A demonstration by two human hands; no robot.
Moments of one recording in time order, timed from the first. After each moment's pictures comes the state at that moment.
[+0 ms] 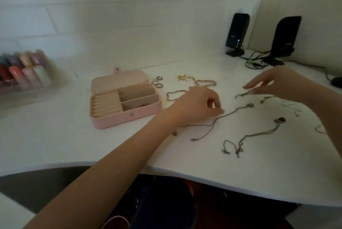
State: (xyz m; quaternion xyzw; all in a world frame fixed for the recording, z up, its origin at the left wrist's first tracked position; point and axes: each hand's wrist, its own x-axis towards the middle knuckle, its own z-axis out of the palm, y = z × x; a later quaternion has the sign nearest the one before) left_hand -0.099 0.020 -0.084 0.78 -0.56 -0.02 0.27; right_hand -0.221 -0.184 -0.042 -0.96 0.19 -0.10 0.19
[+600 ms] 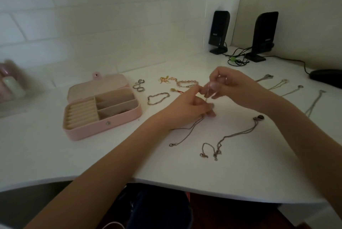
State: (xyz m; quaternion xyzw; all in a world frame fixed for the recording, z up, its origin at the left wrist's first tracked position) left_hand -0.111 -0.001 -0.092 0.71 -0.47 -0.23 0.46; right_hand -0.207 -0.146 -0.060 -0.87 0.02 -0.16 0.47
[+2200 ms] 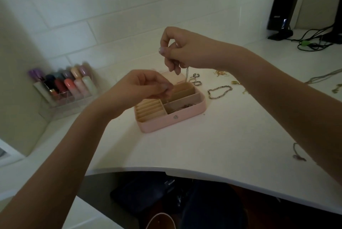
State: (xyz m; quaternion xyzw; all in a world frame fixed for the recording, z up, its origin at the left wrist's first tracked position) left_hand -0.016 0.195 -0.033 0.75 -0.40 -0.17 0.49; right_hand -0.066 0.015 0.001 -0.88 -0.14 -0.12 0.44
